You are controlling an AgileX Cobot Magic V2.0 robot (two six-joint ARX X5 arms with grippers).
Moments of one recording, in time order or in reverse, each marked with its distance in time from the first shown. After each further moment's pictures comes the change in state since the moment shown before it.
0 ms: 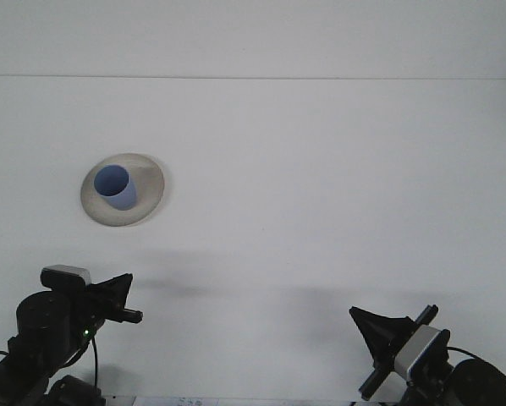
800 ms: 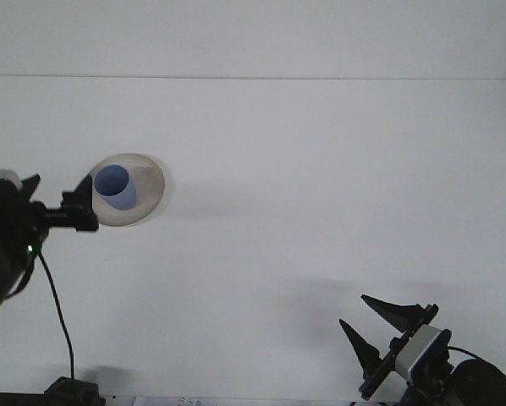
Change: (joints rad) left arm 0.166 0.438 0.772 -0.163 -0.113 0.165; right arm 0.000 0.000 0.000 0.013 0.000 -0.003
